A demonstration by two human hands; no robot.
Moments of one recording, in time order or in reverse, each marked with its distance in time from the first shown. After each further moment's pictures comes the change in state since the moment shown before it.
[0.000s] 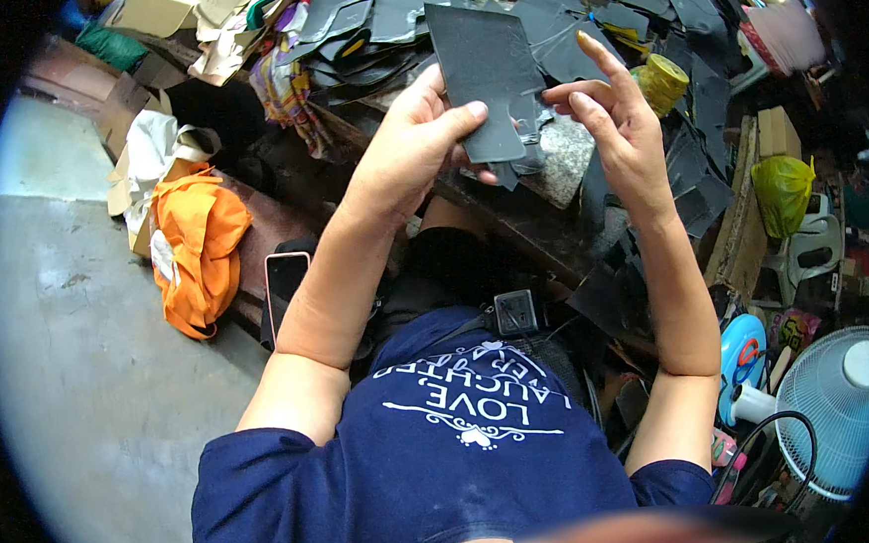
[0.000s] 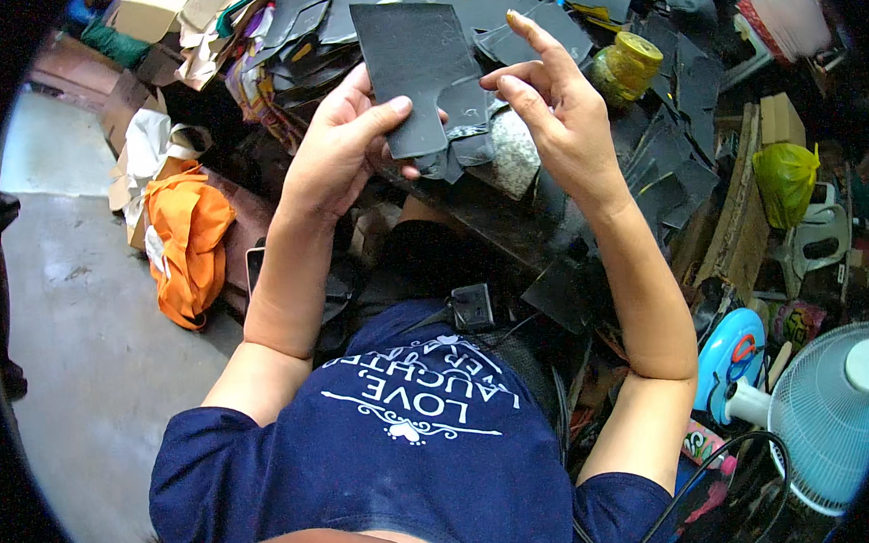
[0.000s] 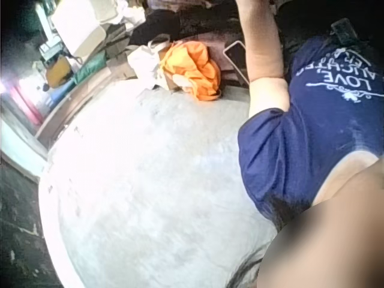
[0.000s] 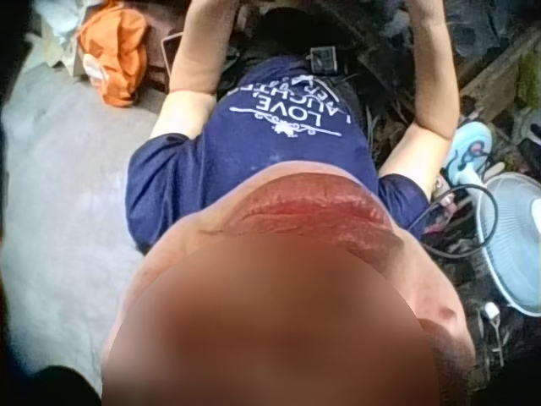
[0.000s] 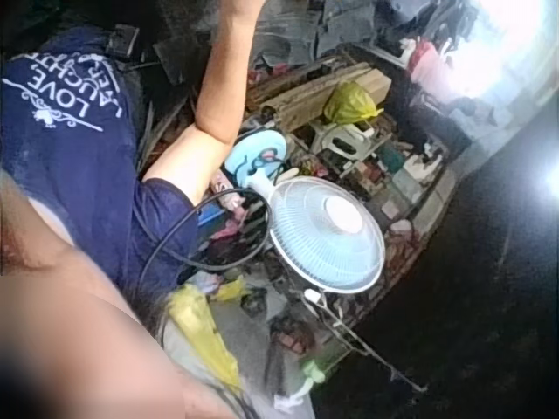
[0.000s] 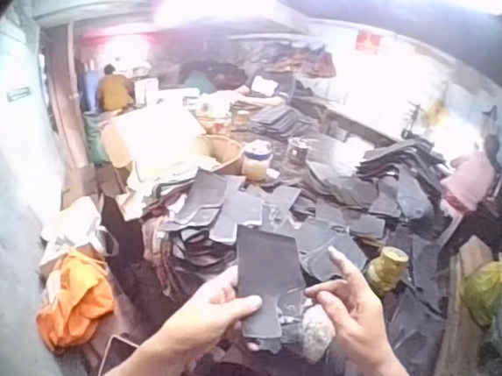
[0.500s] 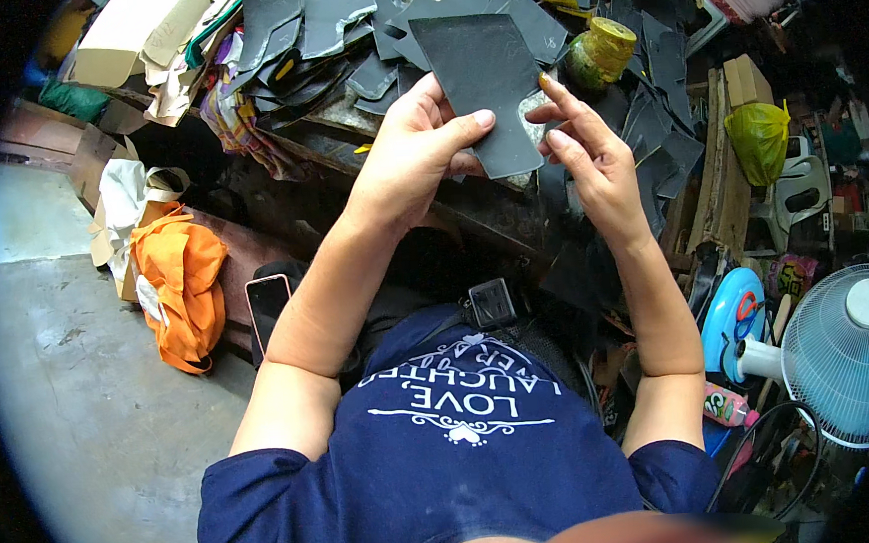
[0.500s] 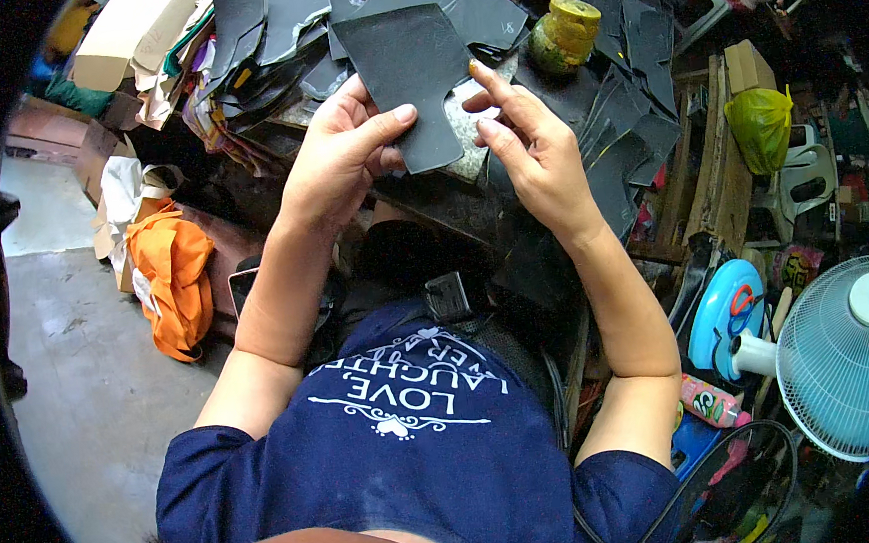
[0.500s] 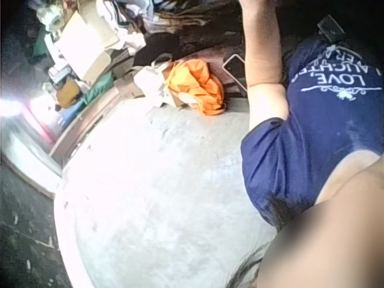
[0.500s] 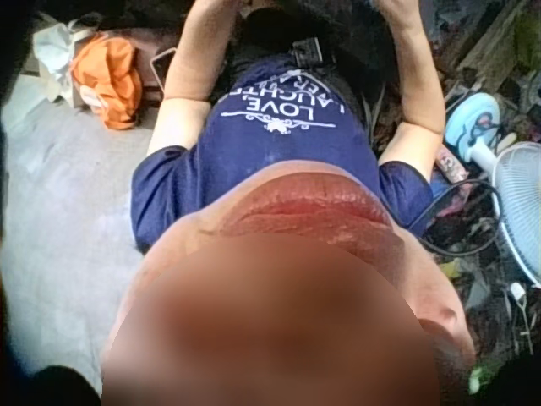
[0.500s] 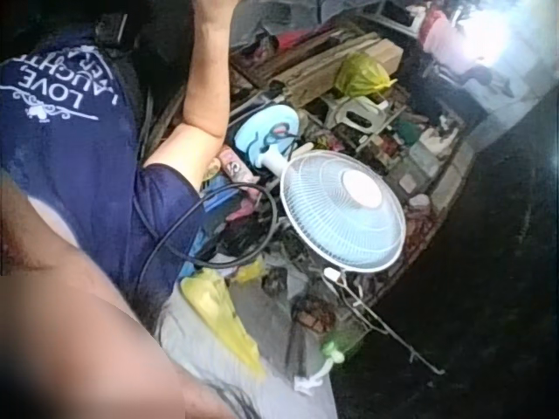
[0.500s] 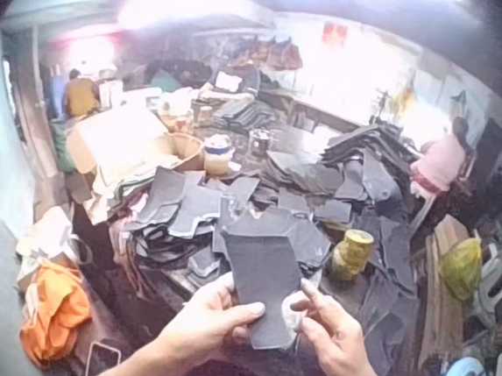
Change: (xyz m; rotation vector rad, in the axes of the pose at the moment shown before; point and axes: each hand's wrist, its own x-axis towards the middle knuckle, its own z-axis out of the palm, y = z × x) left_hand 0.011 -0.016 0.042 -0.079 -0.012 -0.082; right_hand -0.058 -0.005 -0.011 0.007 0.076 0.119
